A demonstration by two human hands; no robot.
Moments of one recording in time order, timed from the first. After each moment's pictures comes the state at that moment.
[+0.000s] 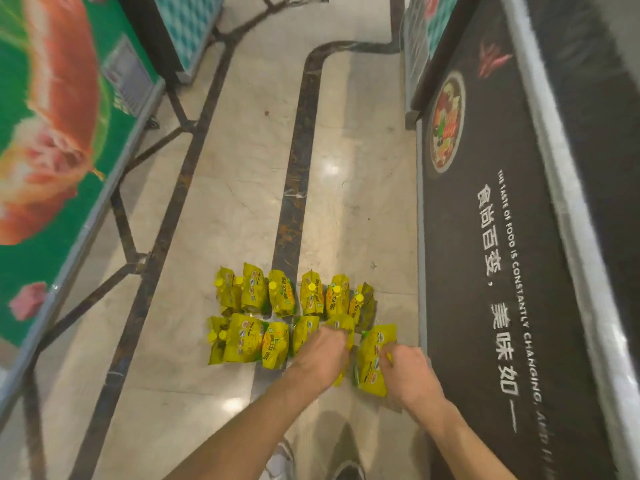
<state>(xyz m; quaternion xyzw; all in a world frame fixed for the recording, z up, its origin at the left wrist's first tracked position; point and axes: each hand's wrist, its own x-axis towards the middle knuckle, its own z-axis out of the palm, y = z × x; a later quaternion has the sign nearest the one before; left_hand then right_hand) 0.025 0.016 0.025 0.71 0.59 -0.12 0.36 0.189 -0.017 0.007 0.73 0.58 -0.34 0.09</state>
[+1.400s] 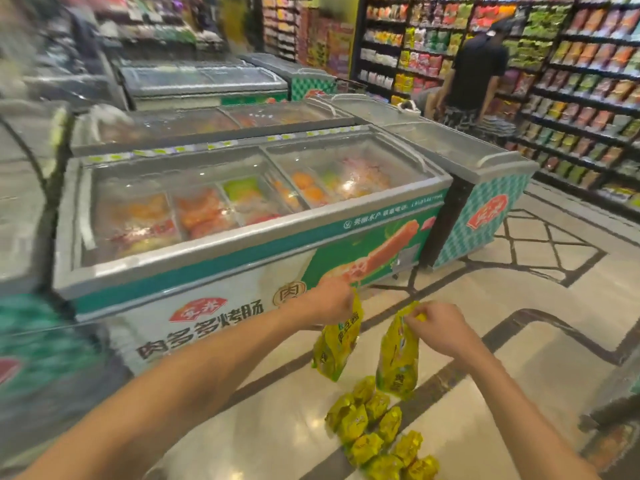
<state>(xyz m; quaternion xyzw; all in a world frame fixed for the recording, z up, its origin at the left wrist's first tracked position) -0.211 -0.192 0.610 0.52 0.83 0.07 0.17 -0.032 -0.053 0.624 0.34 0.91 -0.22 0.01</state>
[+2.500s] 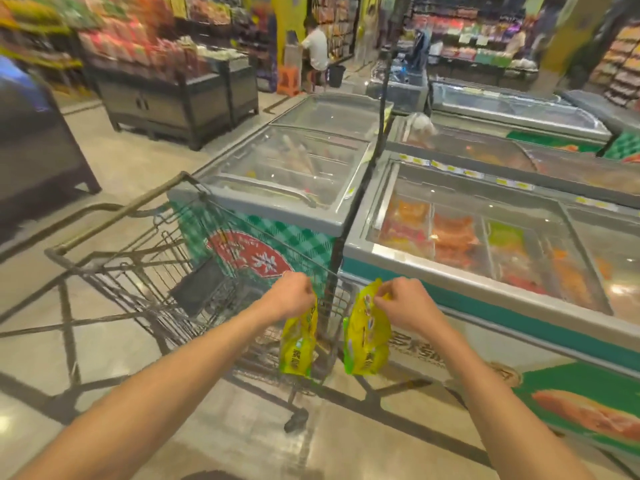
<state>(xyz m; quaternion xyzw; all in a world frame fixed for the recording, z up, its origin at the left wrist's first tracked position) -0.352 -0.740 0.562 -0.03 0.96 0.25 0.08 -0.356 -0.505 0.628 -0.15 0.96 -0.20 0.09</state>
